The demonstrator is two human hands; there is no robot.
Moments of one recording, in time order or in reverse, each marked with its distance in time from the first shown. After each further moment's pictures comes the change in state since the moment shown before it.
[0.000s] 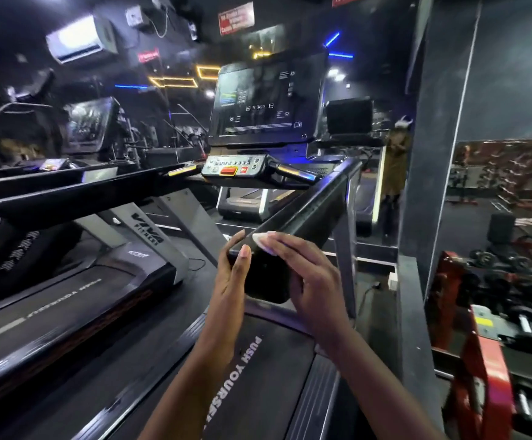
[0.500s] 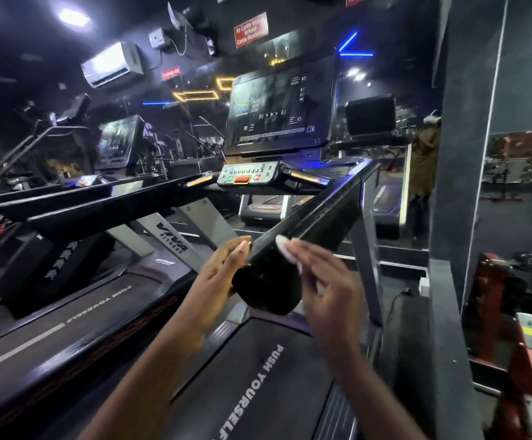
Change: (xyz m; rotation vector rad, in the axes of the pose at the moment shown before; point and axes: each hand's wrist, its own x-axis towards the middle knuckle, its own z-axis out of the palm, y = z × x) left_hand 0.011 0.040 -0.011 0.293 -0.119 -0.057; right_hand -0.006 0.003 -0.002 0.039 0.183 0.270
